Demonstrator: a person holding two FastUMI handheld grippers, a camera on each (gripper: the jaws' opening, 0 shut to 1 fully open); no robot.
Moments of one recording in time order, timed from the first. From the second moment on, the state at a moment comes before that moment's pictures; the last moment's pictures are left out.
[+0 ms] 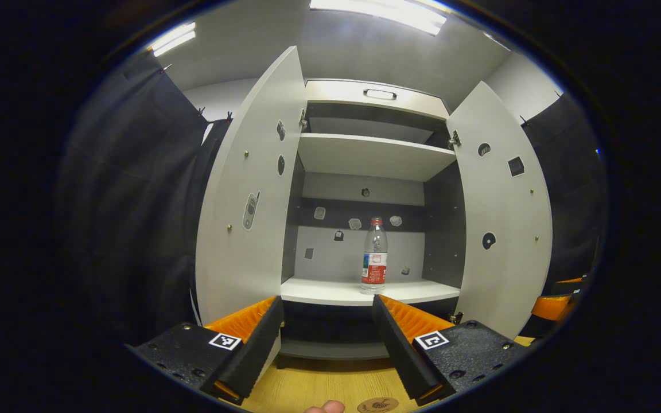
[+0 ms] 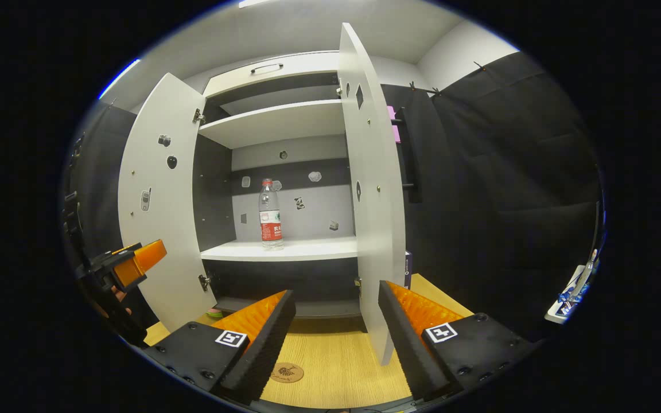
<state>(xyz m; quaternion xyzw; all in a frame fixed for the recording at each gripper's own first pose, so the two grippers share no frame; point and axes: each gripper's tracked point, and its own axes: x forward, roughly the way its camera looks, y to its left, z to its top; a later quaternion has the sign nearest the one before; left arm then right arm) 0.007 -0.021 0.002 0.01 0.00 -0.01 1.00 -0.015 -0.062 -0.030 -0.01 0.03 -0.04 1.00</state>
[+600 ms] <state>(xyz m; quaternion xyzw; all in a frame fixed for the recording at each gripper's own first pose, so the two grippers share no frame) 0.006 -0.035 -0.024 -0.01 0.03 -0.02 1.00 -0.013 -0.181 0.104 0.02 -0.08 -0.12 0.99</state>
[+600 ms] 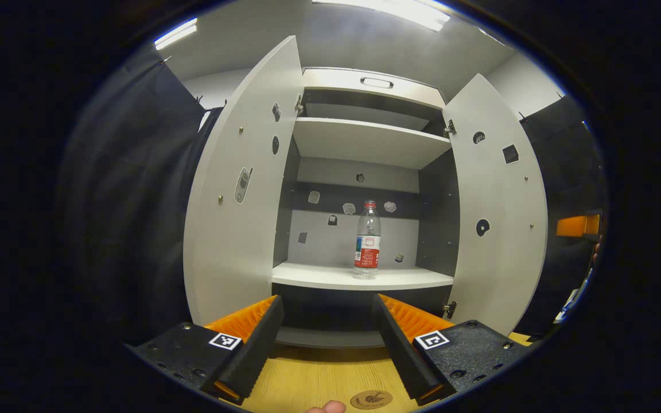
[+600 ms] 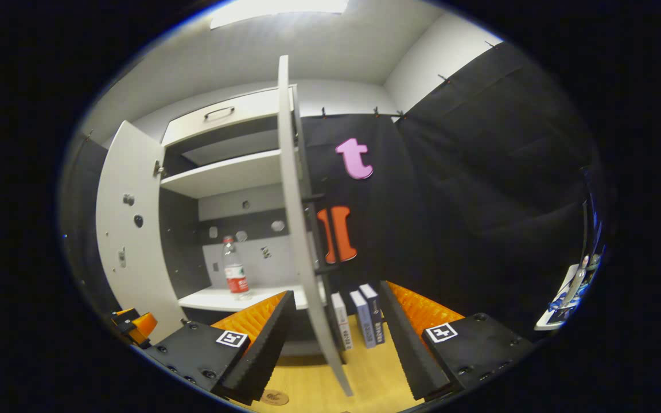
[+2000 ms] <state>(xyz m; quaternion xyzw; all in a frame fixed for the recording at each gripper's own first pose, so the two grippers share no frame) -0.002 -0.010 -0.015 -0.03 0.02 -0.01 1.00 0.044 -0.207 0.155 -0.08 -0.07 -0.11 0.99</state>
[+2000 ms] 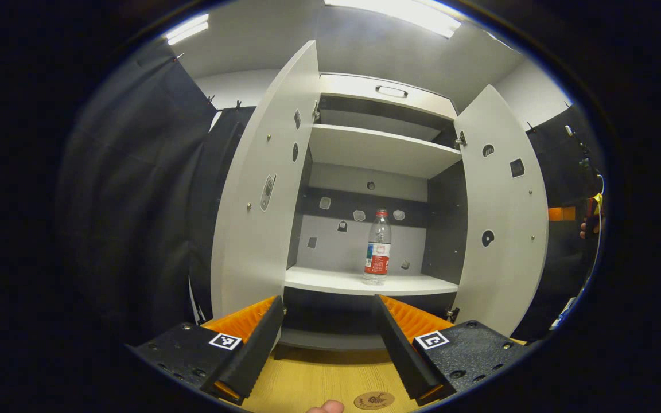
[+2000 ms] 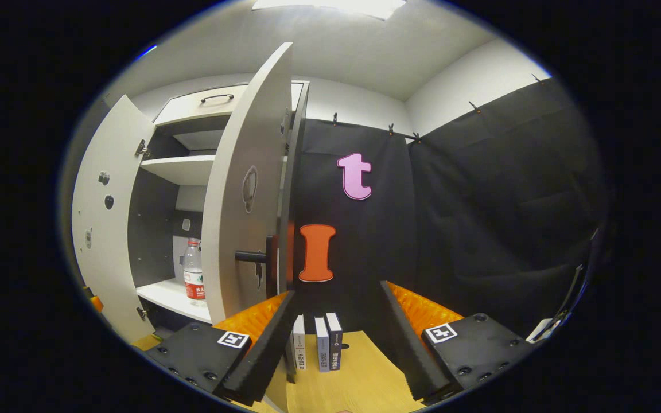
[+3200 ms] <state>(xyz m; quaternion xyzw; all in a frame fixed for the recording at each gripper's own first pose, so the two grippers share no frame) -0.022 0.036 -0.007 -0.03 0.02 0.03 1.00 0.075 -0.082 0.131 -0.05 -0.04 0.03 1.00</state>
